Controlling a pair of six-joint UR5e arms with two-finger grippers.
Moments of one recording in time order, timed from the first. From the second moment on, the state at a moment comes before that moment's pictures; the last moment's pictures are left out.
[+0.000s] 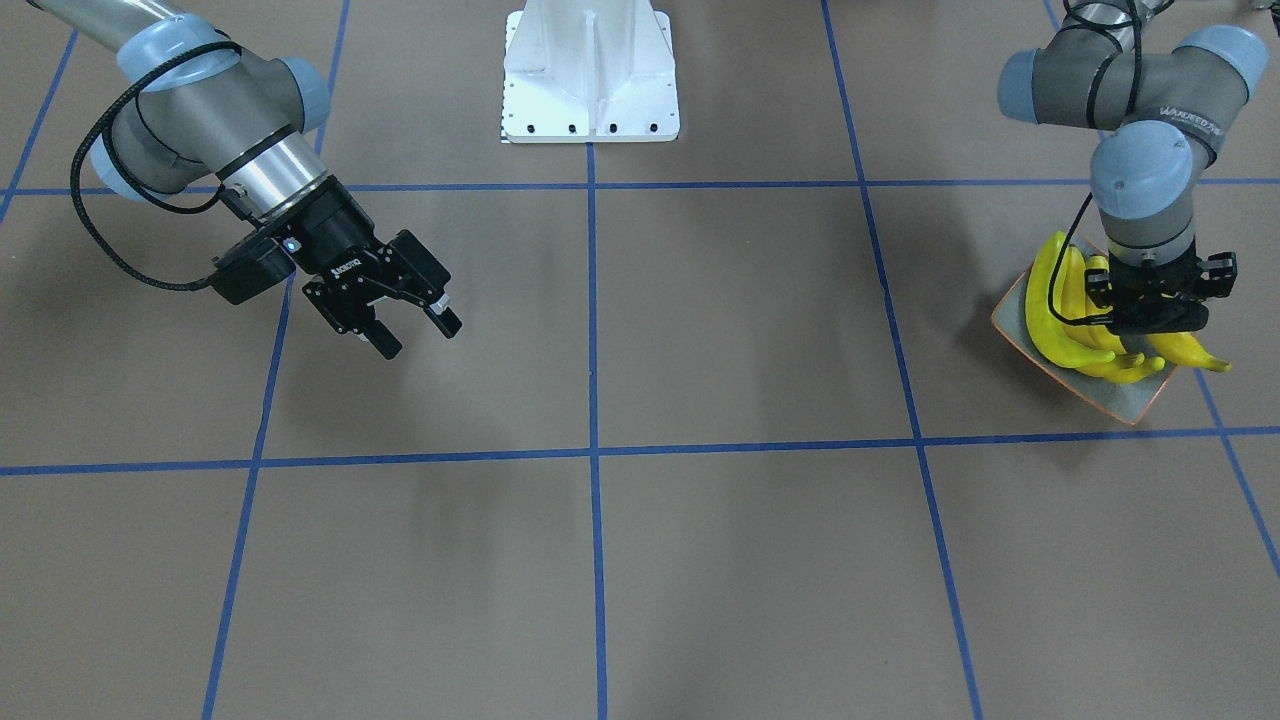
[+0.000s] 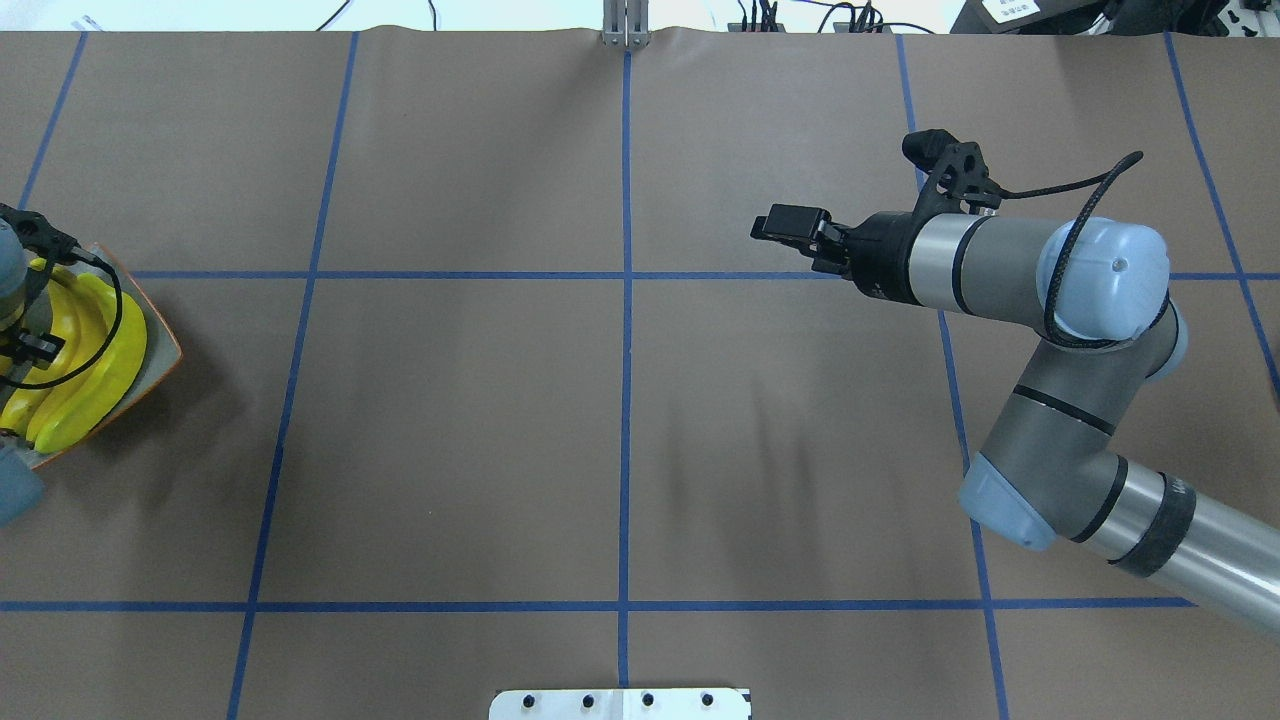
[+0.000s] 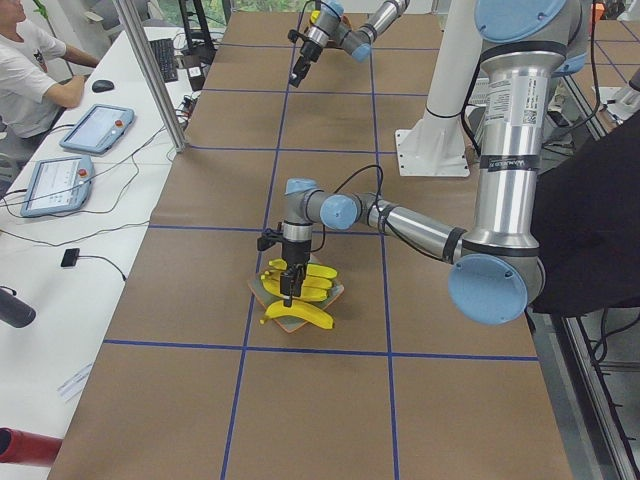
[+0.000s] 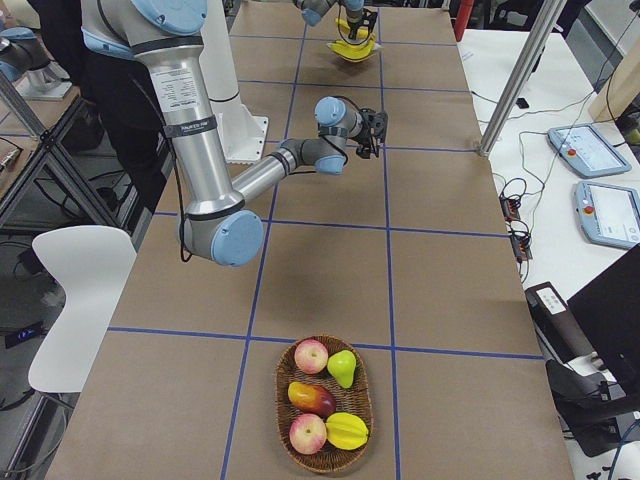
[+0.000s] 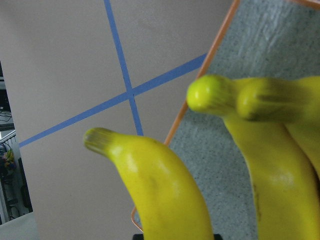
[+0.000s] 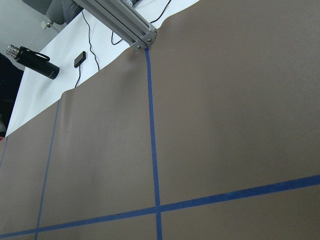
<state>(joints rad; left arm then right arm) -0.87 -1.61 -1.79 -1.45 -1.60 -0.45 0.67 -1.25 1.74 -0.64 1.70 1.54</state>
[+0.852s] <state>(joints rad) -0.89 -1.69 -1.91 -1.38 -1.77 -0.40 0.63 -1.25 1.77 -0.64 1.64 1.55</state>
